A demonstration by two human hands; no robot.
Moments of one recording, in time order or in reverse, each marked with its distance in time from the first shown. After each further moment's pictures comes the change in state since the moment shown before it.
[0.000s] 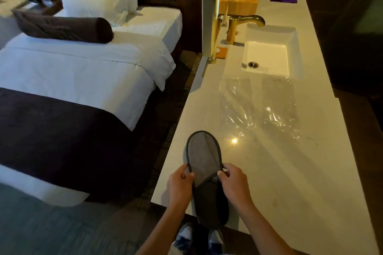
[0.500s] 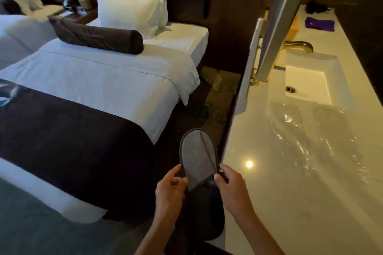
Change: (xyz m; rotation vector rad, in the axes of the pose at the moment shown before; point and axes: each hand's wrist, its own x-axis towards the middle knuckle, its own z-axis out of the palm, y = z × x) left_hand 0.079 -0.009 -0.167 -0.249 0.046 0.054; right_hand 0.002 -0.138 0.109 0.054 -0.074 -0.195
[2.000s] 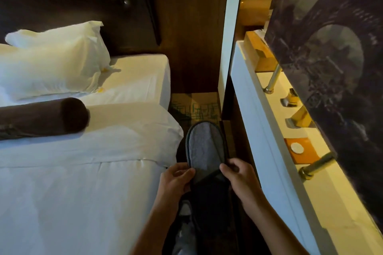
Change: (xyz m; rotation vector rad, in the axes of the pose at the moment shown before) left_hand 0.573 0.268 0.064 -0.138 -0.466 -0.116; right_hand 0.514 -0.237 0.011 0.371 0.244 0.210
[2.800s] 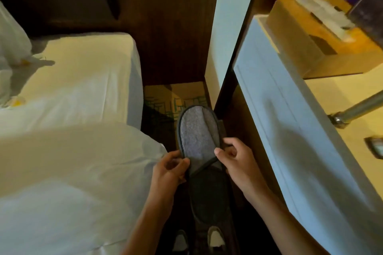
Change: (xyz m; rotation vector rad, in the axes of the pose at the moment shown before) left_hand 0.397 0.031 0.019 0.036 -0.127 -0.015; right_hand 0.380 -0.015 0.077 -0.110 0.105 0.022
